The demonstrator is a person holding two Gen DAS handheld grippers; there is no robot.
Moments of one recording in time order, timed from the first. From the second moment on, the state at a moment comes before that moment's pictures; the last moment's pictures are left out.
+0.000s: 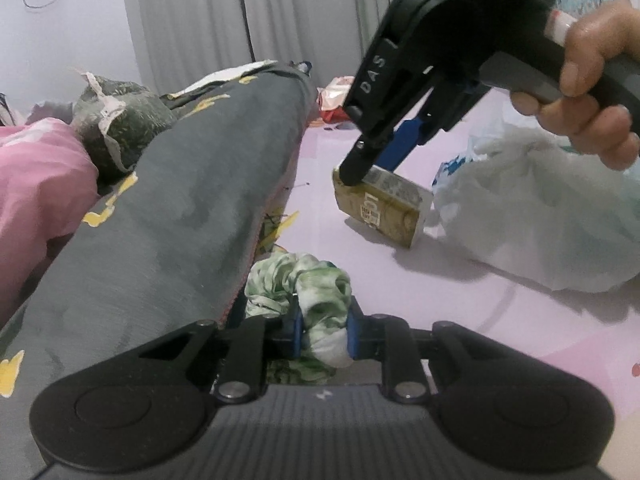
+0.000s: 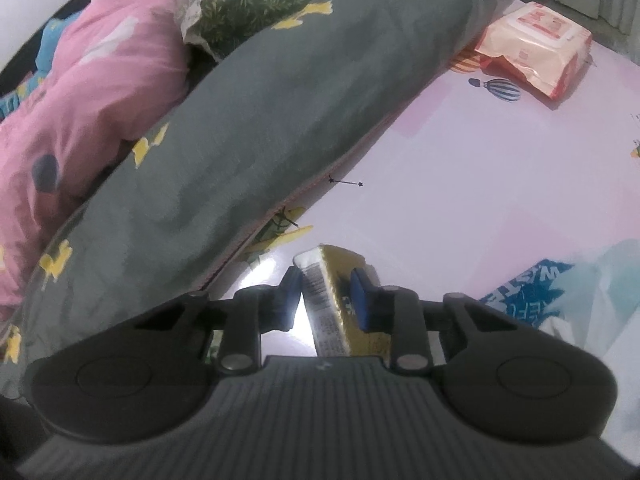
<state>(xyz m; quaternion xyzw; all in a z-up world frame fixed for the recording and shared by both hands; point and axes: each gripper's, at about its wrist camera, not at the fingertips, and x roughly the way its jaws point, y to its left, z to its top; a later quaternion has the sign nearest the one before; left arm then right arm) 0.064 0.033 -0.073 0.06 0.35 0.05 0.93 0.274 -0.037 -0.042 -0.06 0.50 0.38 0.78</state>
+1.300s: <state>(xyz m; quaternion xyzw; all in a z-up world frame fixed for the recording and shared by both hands) 0.052 -0.063 0.029 0.05 0.23 -0.07 0.97 0.163 -0.387 0.089 0.18 0.36 0.25 0.88</state>
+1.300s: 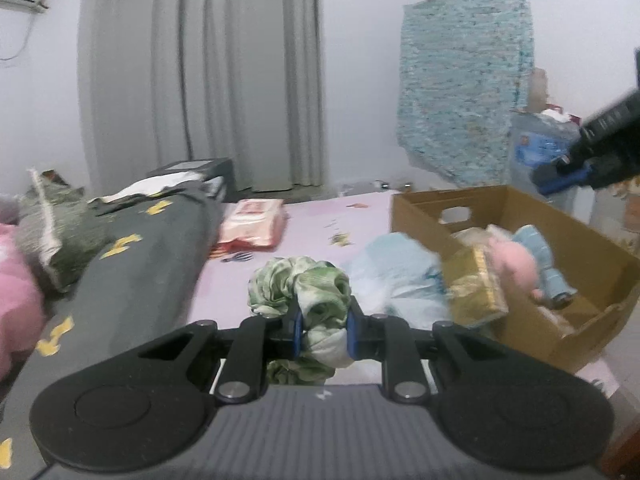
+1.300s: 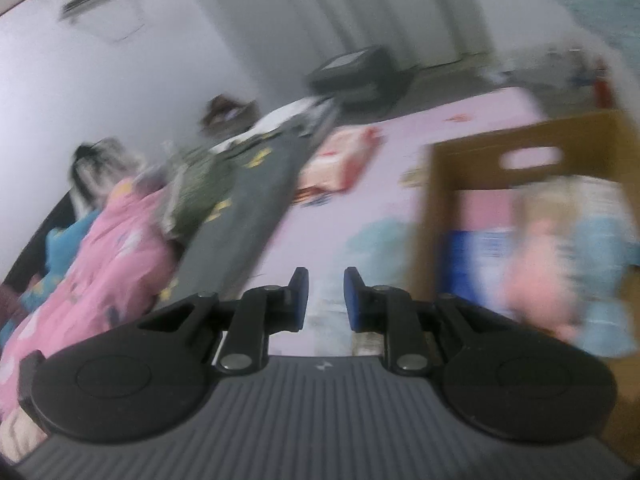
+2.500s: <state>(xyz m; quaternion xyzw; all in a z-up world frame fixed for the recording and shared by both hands) 0.063 -0.049 0.005 0.01 0.27 -0.06 0.96 0.227 -0.313 0.018 0.11 0.48 0.23 0.84</state>
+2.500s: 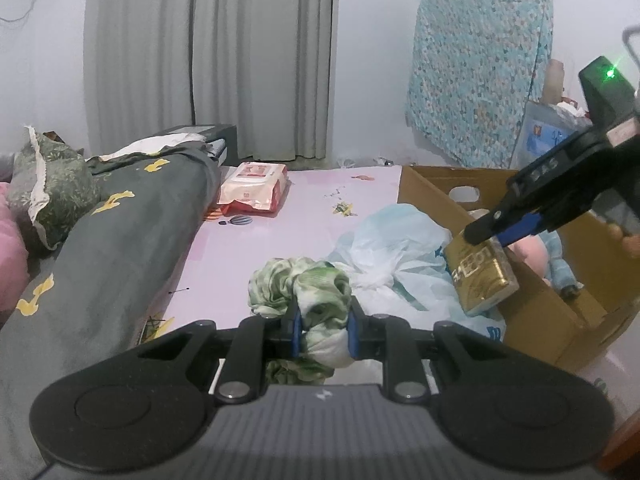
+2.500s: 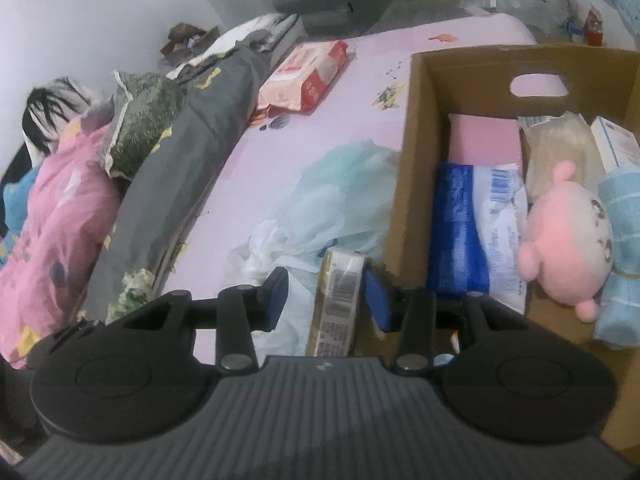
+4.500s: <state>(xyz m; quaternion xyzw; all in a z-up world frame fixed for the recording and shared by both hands) 0.155 -0.322 0.048 0.02 0.37 -0.35 0.86 -0.049 -0.572 0.033 0.32 0.21 0.03 0.93</state>
